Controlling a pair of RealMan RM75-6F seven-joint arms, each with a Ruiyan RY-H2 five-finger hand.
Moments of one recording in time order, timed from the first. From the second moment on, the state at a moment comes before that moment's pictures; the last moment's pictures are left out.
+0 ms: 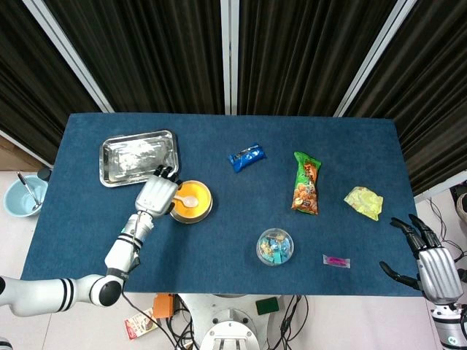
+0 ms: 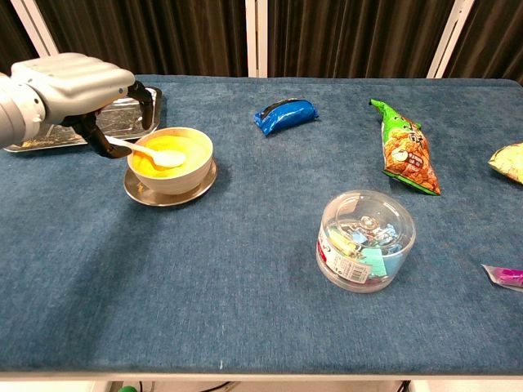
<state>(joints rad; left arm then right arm) -0.78 -1.50 -0.13 -1.63 0.92 1.10 0.78 0.02 -1.17 -0.01 -1.52 -1.72 1.67 0.25</state>
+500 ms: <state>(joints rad) -0.82 -1.56 -0.14 -1.57 0.84 1.07 0.80 0.03 -1.18 0.00 -1.48 -1.70 1.65 0.29</state>
